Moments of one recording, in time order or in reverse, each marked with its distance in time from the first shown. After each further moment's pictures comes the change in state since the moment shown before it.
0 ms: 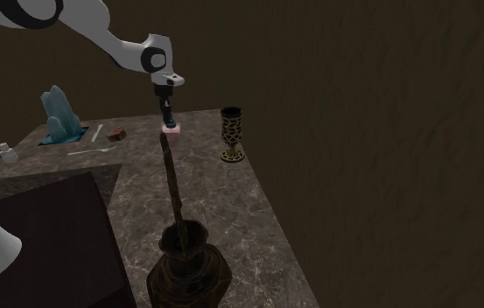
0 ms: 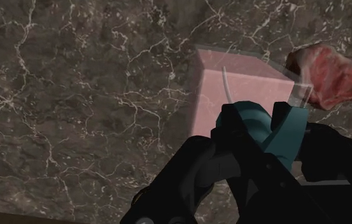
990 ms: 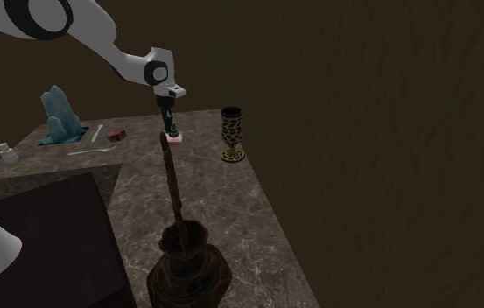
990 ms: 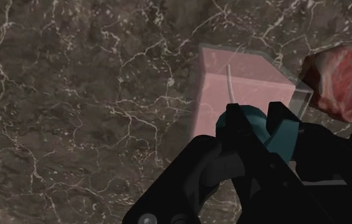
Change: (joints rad) arm 0.003 0.076 -0.002 0.007 -0.001 0.070 -0.003
